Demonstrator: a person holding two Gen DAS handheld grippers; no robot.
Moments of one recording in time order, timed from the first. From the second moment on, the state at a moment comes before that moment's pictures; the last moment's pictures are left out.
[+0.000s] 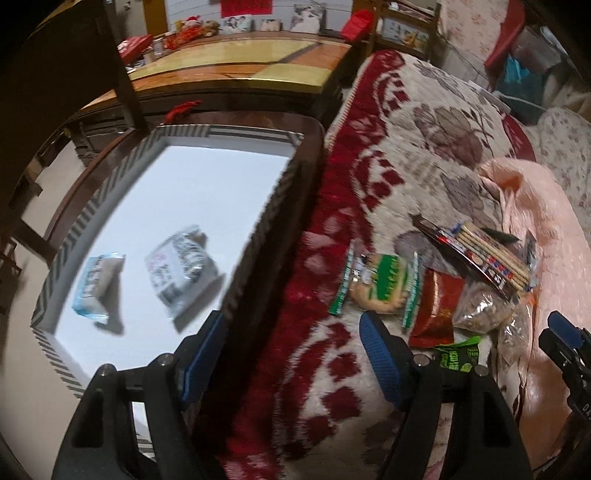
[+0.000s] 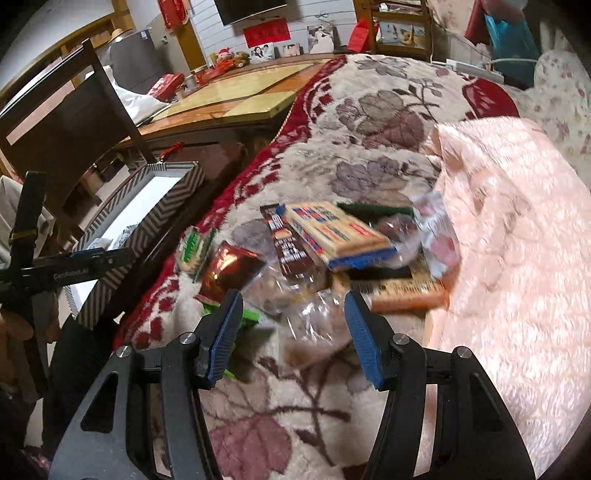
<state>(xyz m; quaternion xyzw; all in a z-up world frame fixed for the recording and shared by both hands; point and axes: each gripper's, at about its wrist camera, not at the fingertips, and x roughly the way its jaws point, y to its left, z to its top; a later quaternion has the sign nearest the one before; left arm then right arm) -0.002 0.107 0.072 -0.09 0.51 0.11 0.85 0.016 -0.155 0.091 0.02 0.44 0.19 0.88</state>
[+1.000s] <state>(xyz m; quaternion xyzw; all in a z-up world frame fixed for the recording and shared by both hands) 0.001 0.002 0.044 -0.04 0.55 0.00 0.83 0.016 -0.181 0.052 0.06 0.47 0.17 0.86</state>
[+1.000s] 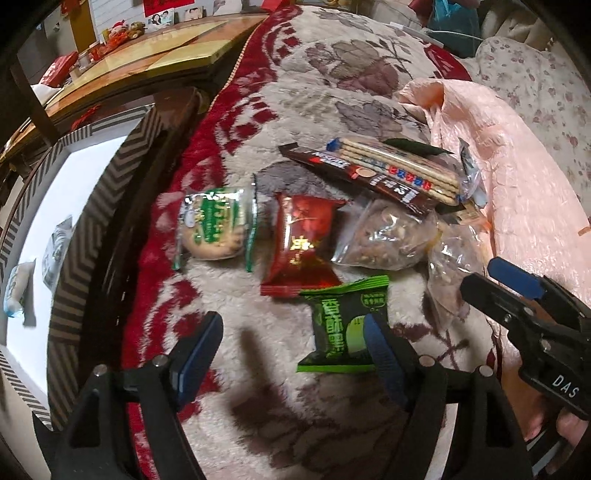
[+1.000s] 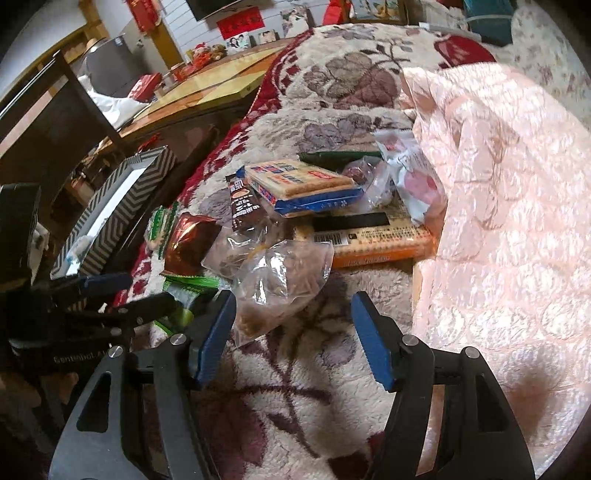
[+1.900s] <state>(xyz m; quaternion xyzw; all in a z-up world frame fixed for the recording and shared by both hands) 0.012 -0.005 0.024 -0.06 0.56 -0.05 0.82 0.046 -0.149 0.038 0.01 0.49 0.22 0.84</state>
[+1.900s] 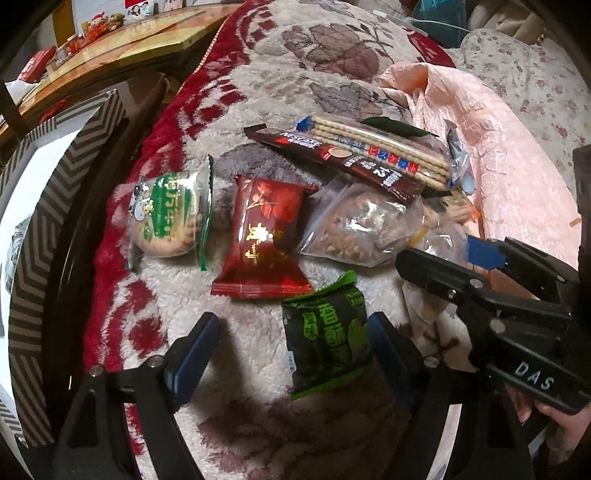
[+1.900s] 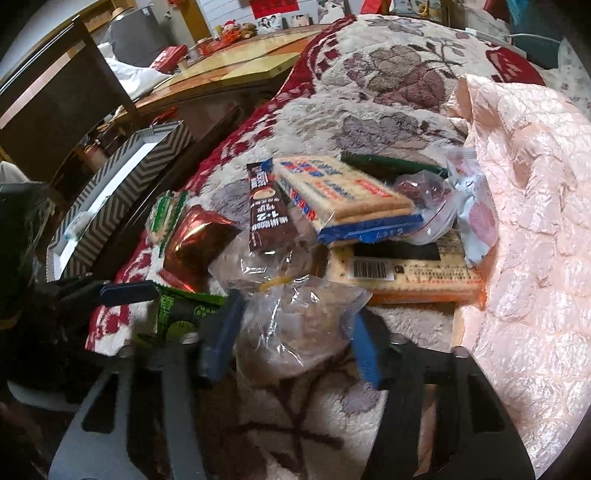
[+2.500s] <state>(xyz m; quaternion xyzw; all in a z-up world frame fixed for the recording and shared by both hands) -0.014 0.007 0.049 -0.05 0.54 -0.09 0.84 0.009 -0.159 0.041 0.04 0.48 0.25 0.84</state>
